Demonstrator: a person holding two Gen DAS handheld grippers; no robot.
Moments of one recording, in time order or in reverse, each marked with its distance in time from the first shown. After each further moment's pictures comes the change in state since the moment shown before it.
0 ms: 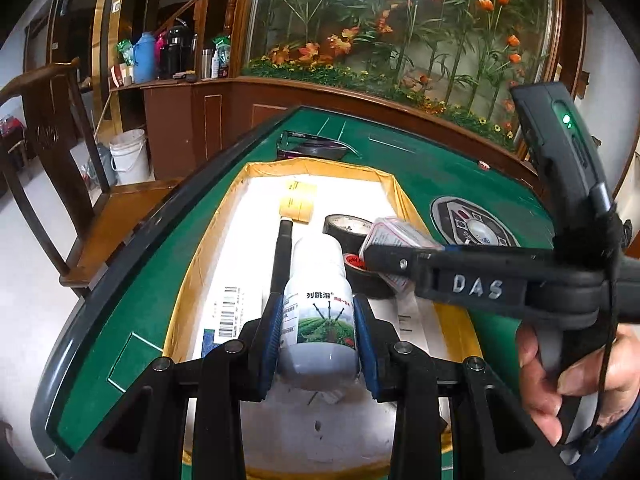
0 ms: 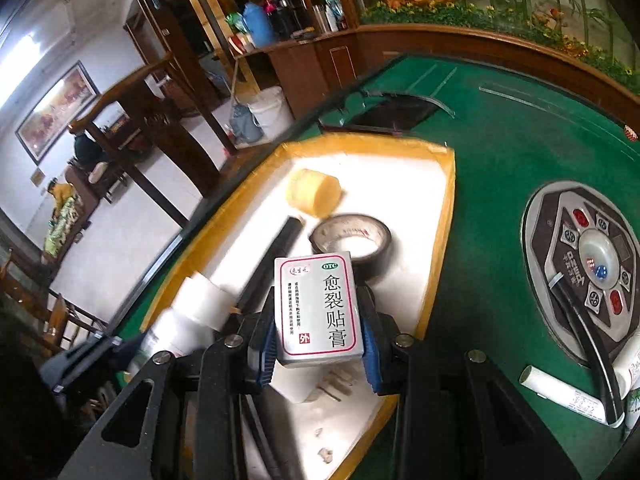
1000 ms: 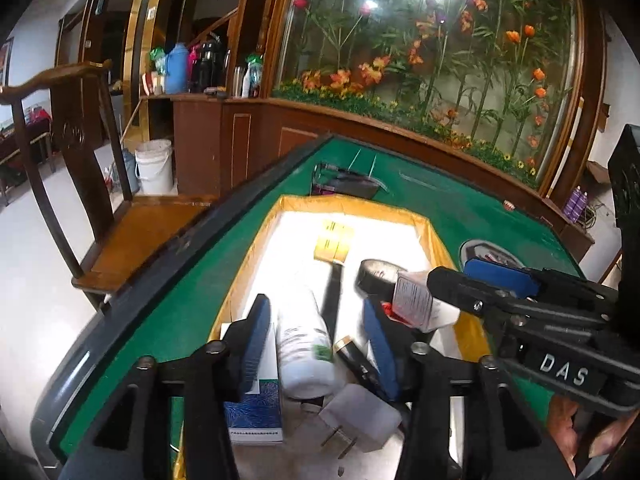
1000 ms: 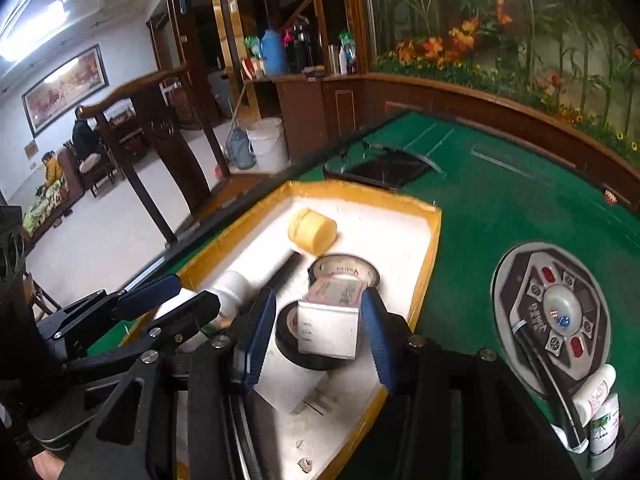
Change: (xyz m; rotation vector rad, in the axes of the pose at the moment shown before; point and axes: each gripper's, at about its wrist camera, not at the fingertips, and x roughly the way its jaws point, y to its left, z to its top) left arm -0.004 0.017 0.013 -0.080 -0.114 0.066; right arm -0.031 0.021 -0.002 -0.148 -0.178 -0.089
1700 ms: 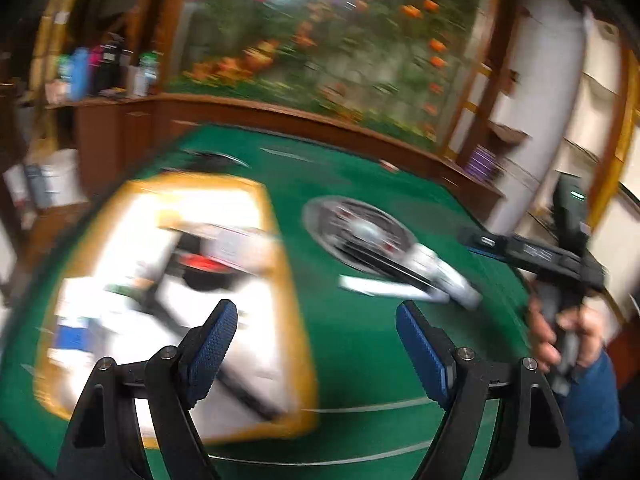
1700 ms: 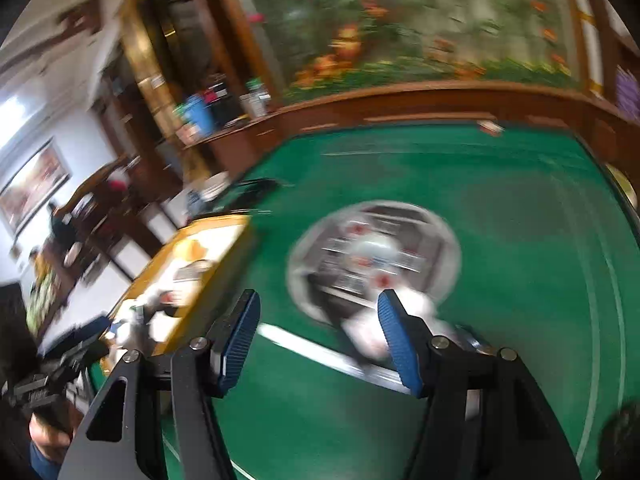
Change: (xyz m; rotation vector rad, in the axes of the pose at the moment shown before) left arm -0.038 -0.107 -0.036 0.152 0.103 -0.377; right arm -0.122 -0.203 -0.078 0.340 -0.103 -0.067
